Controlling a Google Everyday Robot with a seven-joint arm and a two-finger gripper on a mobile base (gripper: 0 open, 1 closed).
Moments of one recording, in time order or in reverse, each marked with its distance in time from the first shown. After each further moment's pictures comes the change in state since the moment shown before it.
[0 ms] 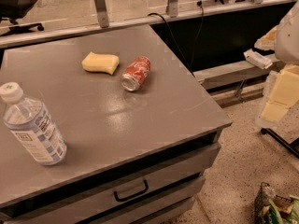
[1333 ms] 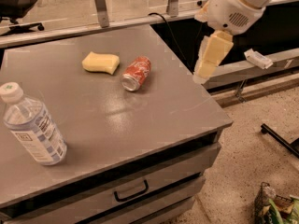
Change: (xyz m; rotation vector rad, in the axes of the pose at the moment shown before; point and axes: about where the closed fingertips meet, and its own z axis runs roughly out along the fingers) arm -0.117 -0.081 0.039 0.025 -0.208 -0.144
